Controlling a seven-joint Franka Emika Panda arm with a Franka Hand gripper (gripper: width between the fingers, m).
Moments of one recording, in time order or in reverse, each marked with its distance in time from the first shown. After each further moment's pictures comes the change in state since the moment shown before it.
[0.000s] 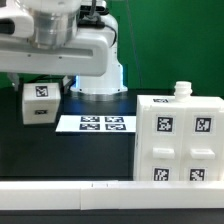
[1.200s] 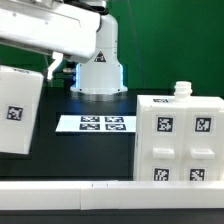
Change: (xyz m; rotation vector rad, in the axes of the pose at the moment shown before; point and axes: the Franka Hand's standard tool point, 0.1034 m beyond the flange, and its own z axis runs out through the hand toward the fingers) arm 0.023 0.050 -0.032 -0.269 0.824 0.000
